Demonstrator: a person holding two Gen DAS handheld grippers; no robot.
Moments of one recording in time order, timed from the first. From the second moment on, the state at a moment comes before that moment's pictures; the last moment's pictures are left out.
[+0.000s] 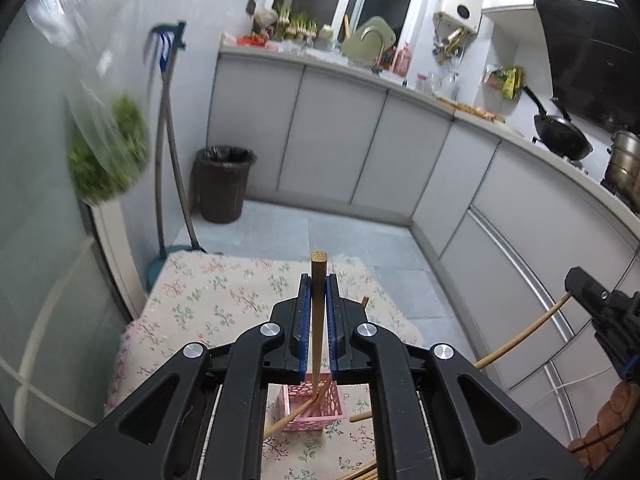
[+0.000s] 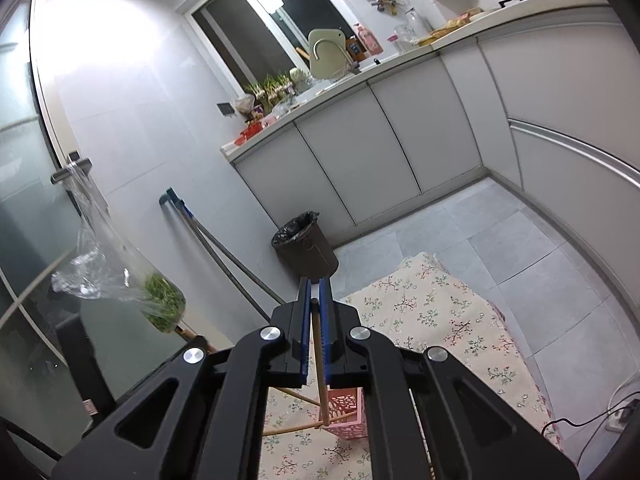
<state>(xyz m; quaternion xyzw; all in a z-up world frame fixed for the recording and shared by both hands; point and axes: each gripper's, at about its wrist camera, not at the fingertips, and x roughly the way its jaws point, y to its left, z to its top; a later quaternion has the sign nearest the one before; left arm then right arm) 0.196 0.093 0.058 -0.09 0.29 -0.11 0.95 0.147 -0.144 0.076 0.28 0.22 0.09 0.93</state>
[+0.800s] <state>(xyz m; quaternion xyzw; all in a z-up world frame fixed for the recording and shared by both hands) 0.189 0.122 0.057 -0.11 0.30 -0.08 0.94 0.204 -0.096 0.023 0.23 0.25 0.06 0.94</state>
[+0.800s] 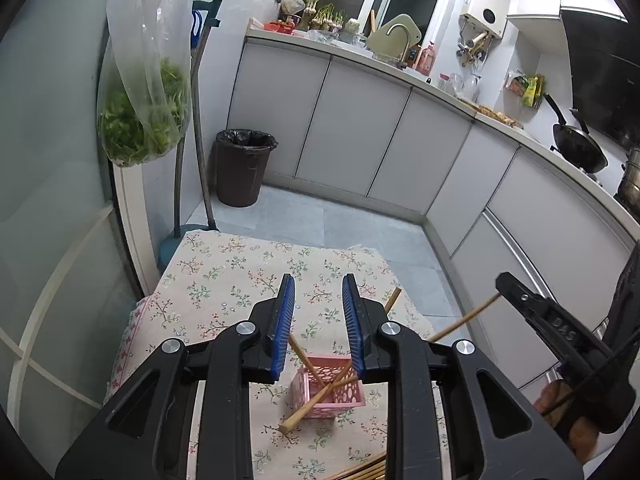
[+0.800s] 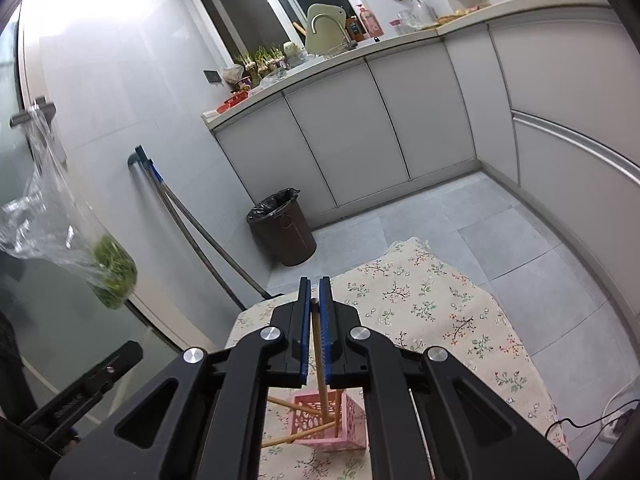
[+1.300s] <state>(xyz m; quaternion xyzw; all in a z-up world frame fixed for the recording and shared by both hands) 0.178 0.108 0.059 -0.09 0.30 -0.09 0.95 0.192 -0.079 0.022 0.16 0.27 0.05 0.95</state>
